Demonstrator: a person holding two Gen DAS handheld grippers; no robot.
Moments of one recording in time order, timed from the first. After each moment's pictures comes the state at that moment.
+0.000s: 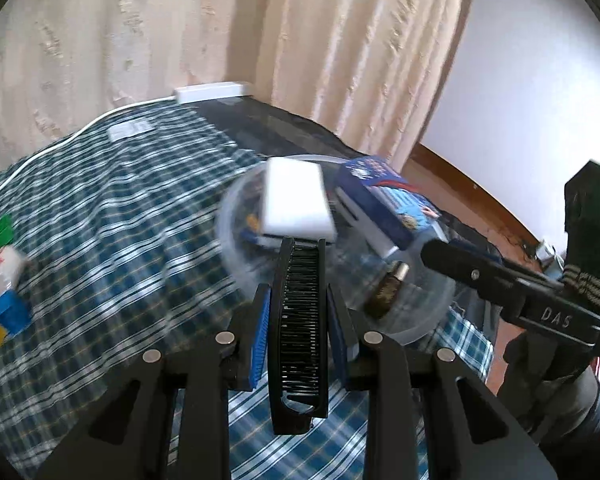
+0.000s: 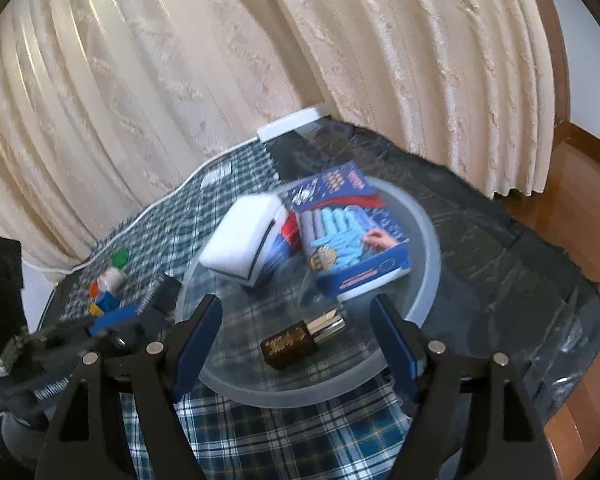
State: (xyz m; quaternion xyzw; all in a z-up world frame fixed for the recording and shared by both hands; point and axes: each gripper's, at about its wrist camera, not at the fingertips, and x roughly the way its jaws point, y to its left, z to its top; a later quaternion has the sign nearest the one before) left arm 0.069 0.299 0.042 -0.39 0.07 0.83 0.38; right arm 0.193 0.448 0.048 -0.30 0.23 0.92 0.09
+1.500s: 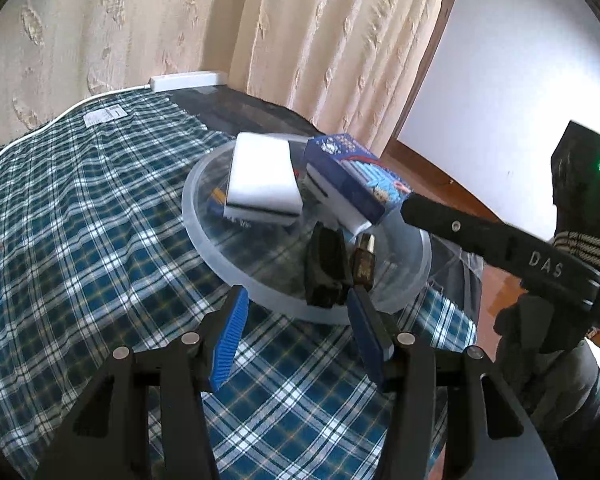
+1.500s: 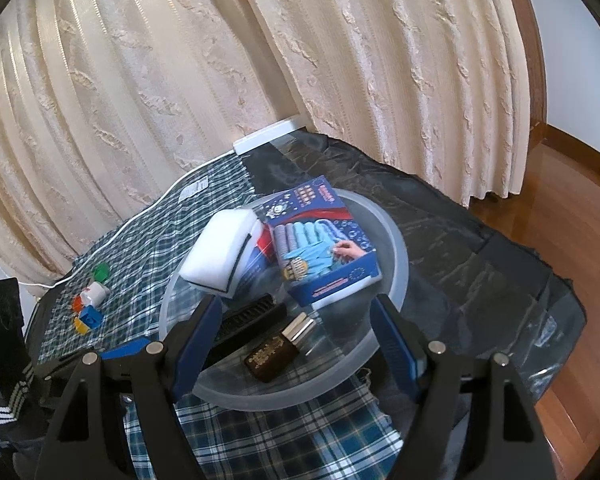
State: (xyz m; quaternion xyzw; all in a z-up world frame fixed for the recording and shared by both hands) left arm 0.083 0.295 0.025 -0.40 0.05 0.81 0.42; right arm 0.196 0.449 0.053 -0.30 0.22 0.92 0.13
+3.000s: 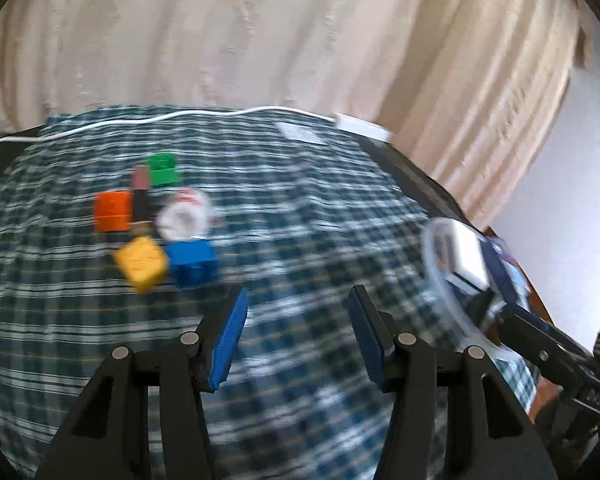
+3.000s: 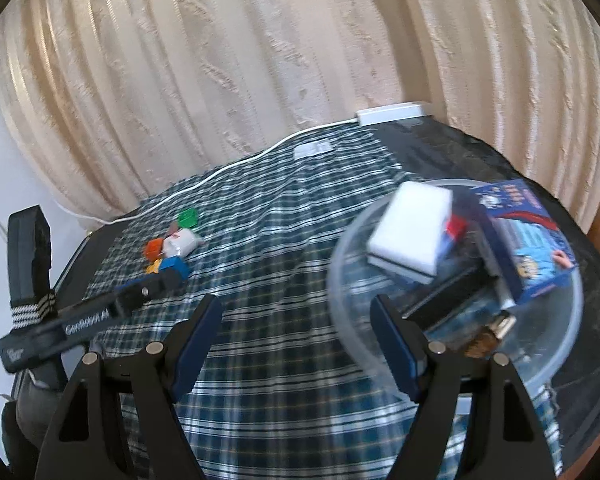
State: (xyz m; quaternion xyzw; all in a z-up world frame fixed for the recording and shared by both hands) left arm 0.015 0.121 0.038 -0.39 -0.07 0.89 0.21; right arm 0.138 0.323 0.061 -0.33 0.16 0.93 -0.02
